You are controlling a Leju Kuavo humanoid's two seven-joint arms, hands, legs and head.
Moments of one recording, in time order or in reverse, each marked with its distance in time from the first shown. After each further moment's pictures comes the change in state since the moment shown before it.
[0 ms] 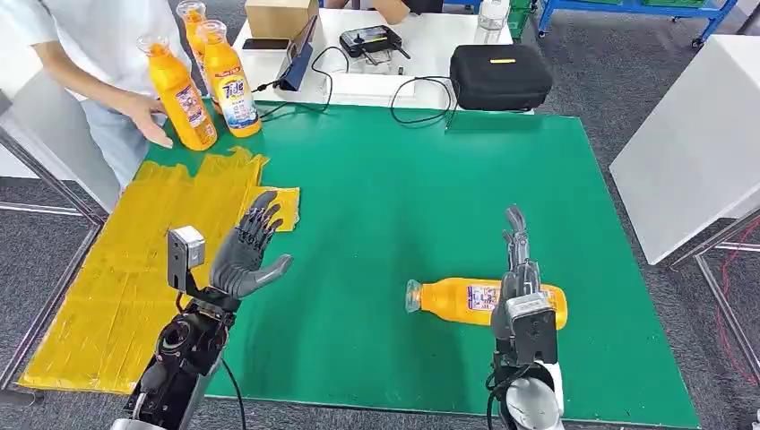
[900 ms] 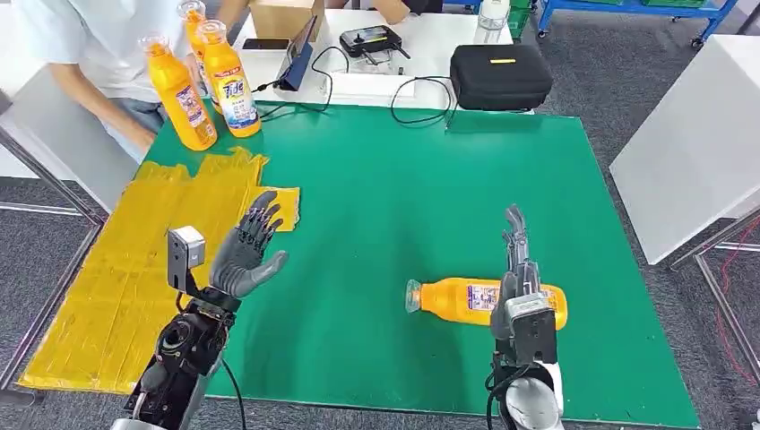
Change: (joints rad) left arm 0.000 0.000 0.000 0.000 0.000 0.000 0.000; right arm 0.000 0.000 0.002 0.000 0.000 0.000 0.000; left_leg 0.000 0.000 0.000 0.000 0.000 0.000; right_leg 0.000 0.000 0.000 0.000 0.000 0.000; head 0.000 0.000
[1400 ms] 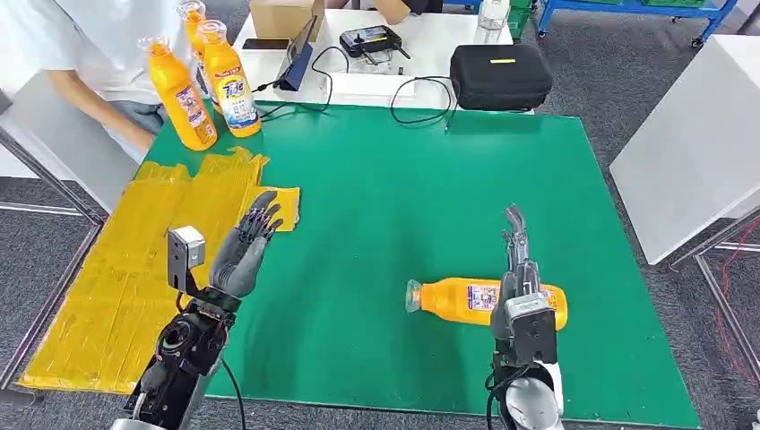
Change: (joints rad) left arm 0.000 0.000 0.000 0.000 0.000 0.000 0.000; right arm 0.000 0.000 0.000 0.000 0.000 0.000 0.000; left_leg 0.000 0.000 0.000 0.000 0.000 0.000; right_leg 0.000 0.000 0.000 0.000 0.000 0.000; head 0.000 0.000
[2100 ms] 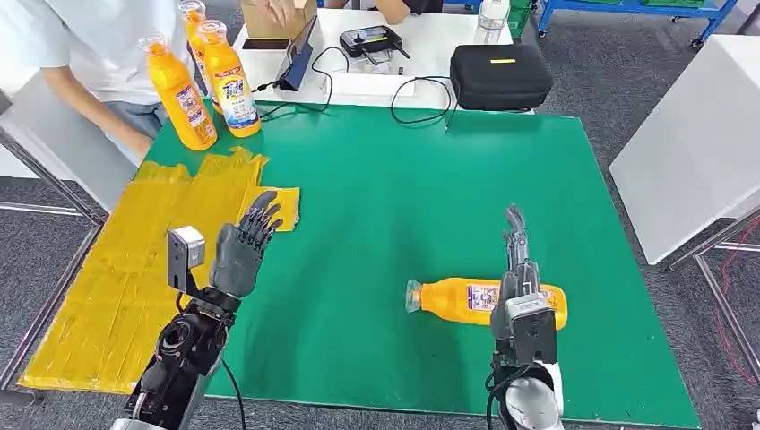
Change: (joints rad) left arm 0.000 0.000 0.000 0.000 0.000 0.000 0.000; right arm 0.000 0.000 0.000 0.000 0.000 0.000 0.000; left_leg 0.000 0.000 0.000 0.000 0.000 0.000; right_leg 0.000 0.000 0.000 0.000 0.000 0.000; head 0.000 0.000
